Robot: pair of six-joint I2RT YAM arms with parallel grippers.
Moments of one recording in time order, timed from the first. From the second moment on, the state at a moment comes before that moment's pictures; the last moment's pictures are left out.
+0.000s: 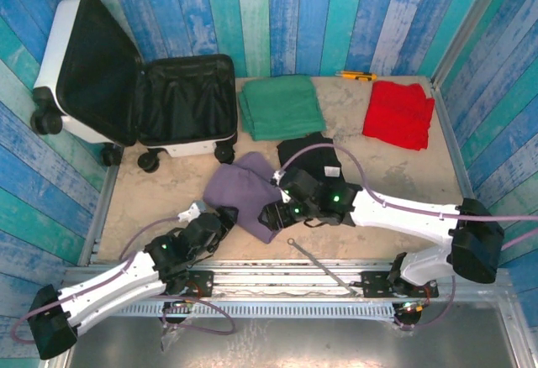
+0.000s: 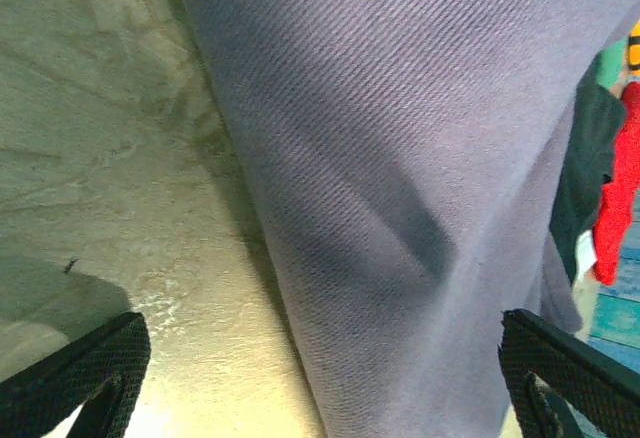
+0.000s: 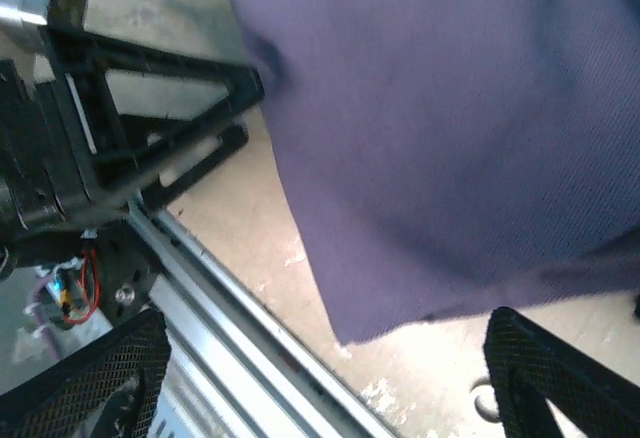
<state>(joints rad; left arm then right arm) -0.91 0.47 0.12 -0.37 -0.30 -1.57 1.08 1.42 1.00 -0.48 -0.09 0.63</state>
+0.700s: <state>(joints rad) -0.91 0.04 0.13 -0.51 -0.36 -1.67 0.81 1.97 1.56 -0.71 -0.26 0.12</state>
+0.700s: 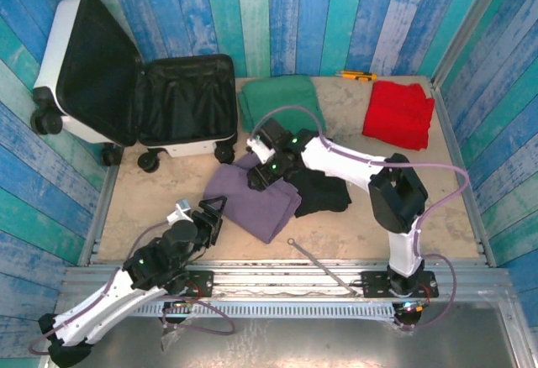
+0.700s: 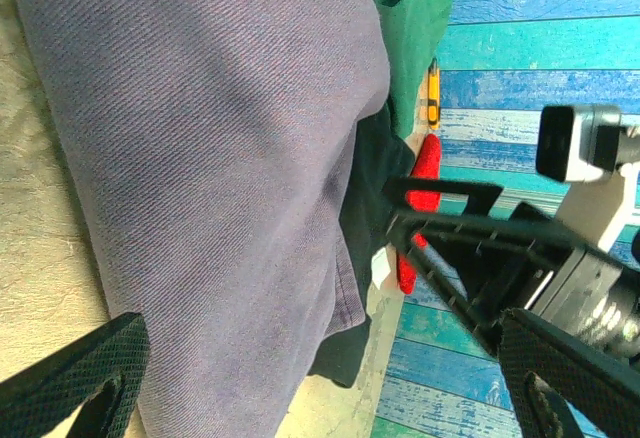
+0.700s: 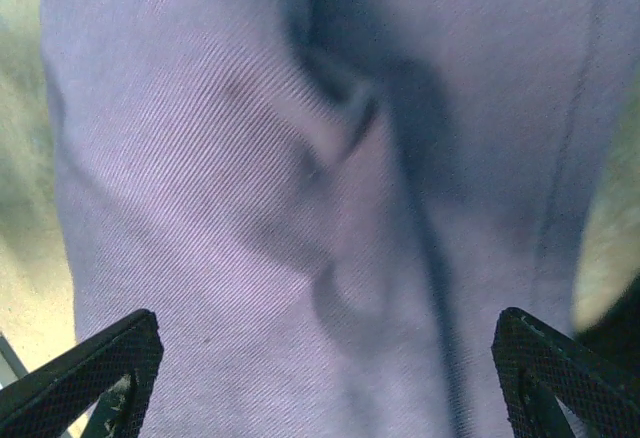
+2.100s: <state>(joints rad) -0.91 0.12 0.12 -0.49 -0.37 -1.65 0.82 2.23 1.77 -0.76 -0.53 0.00</state>
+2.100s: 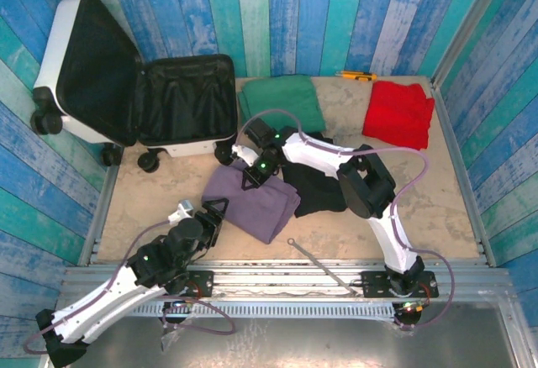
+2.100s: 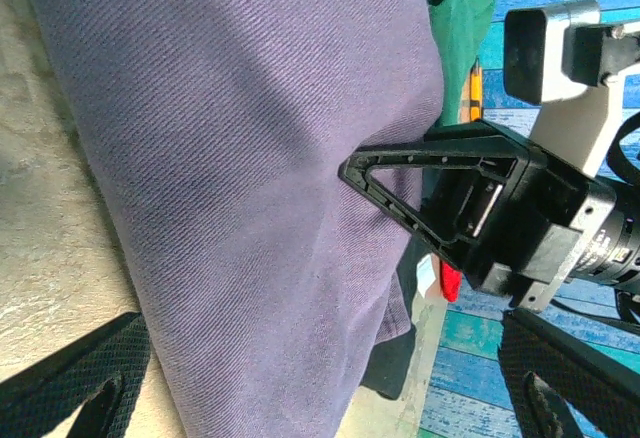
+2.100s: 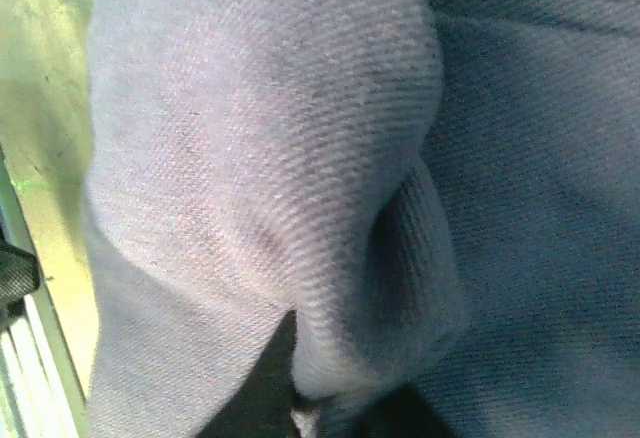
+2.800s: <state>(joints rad) -0.91 0.13 0.10 -0.41 -0.36 -1.61 0.79 2.14 1.82 -0.88 -0.21 0.09</state>
